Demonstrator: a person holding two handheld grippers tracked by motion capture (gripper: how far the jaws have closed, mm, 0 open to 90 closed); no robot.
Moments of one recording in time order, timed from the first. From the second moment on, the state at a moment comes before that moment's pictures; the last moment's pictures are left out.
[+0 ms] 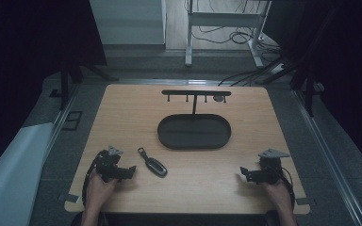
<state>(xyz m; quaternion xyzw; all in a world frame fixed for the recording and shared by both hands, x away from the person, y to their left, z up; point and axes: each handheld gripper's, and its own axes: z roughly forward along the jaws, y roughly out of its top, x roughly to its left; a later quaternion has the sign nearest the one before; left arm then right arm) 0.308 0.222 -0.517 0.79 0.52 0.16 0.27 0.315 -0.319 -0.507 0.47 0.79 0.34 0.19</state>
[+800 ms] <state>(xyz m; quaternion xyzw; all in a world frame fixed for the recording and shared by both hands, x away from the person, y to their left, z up) 0.322 0.189 -0.491 0.83 0.49 0.11 0.23 0.315 -0.322 -0.505 0.47 0.78 0.36 0.19</state>
